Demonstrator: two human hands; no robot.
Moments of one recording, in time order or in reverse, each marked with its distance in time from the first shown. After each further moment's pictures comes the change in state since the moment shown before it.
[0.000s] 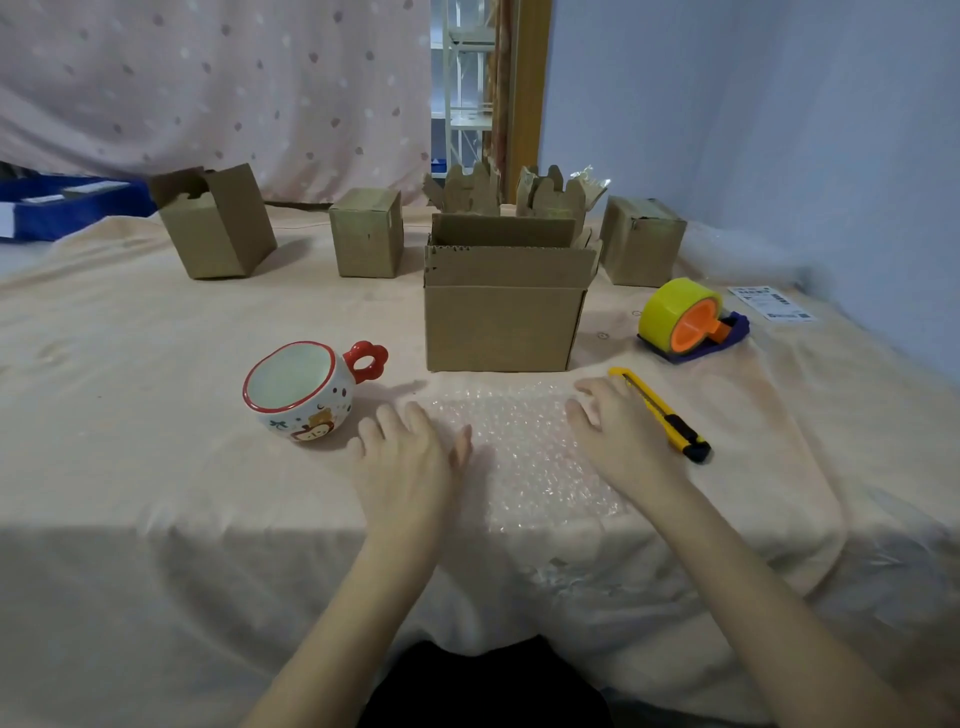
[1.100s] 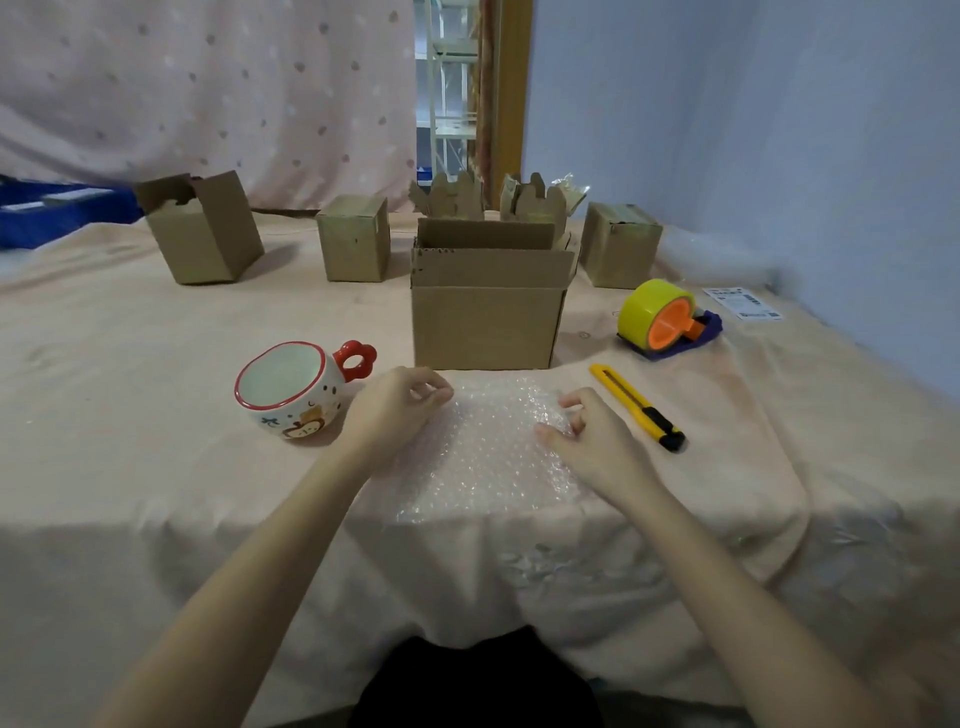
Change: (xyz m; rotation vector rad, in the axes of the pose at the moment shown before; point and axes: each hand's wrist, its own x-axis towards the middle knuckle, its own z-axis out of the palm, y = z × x) left_hand 0.064 -0.026 0.006 -0.648 -0.251 0.124; right_hand -0.014 0.011 0.012 0.282 -0.063 0.149
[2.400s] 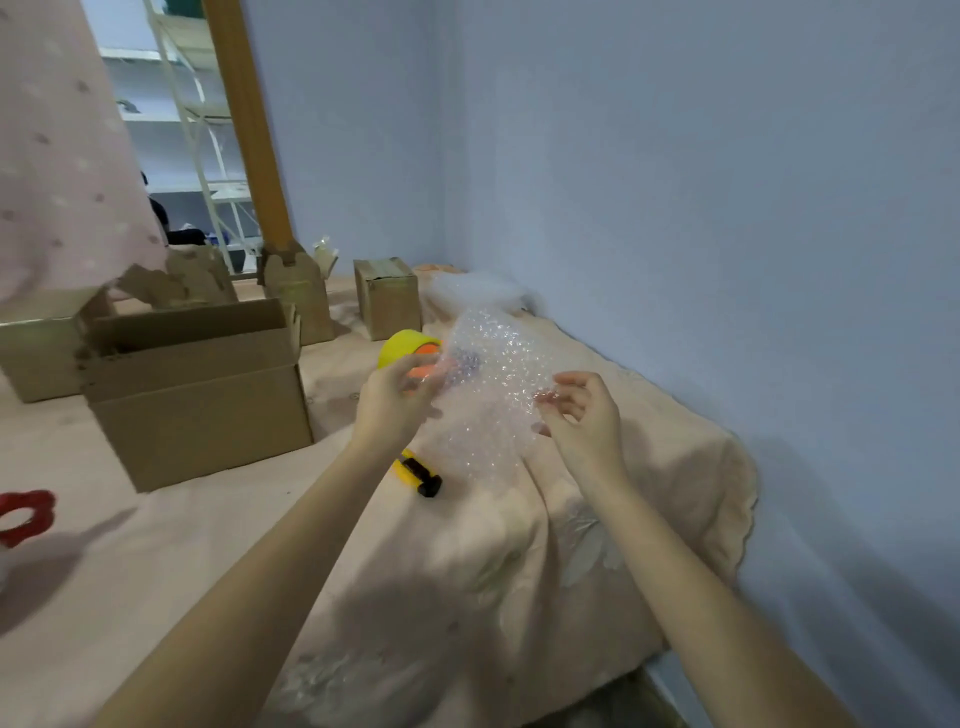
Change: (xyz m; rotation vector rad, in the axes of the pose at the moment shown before) left_hand 0.057 0.214 0.130 -0.604 -0.159 0.168; right_hand -0.025 0.082 -0.178 0.587 0.666 0.073
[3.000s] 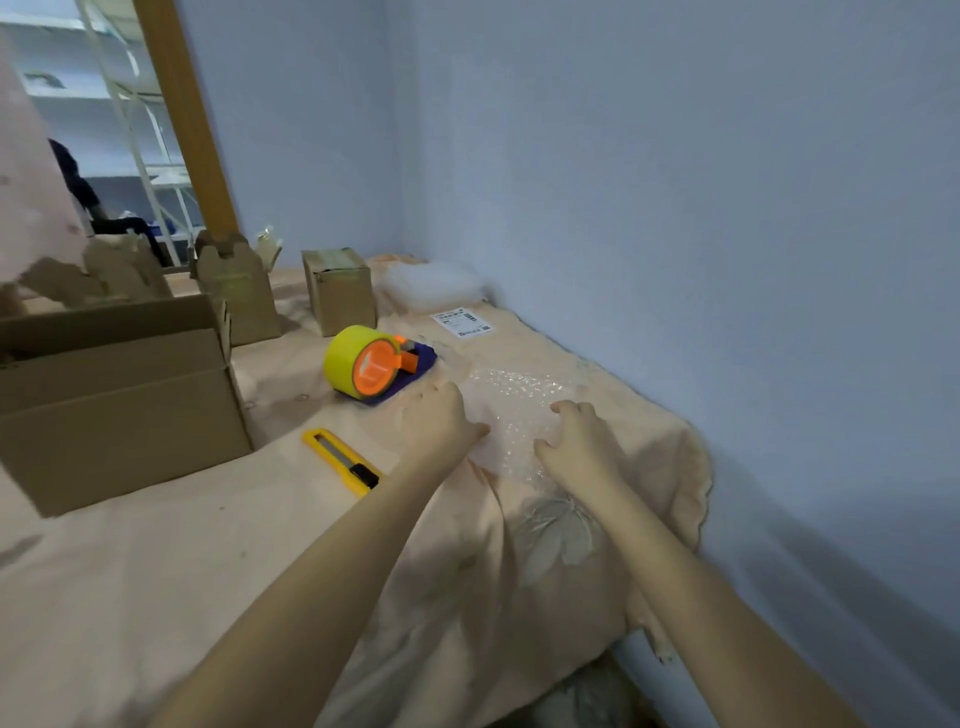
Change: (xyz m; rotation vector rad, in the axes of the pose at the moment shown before) left_hand 0.009 0.003 0.101 0.723 -0.227 -0.038; right_hand 0.020 0.025 -0.047 -1.059 -0.143 0.030
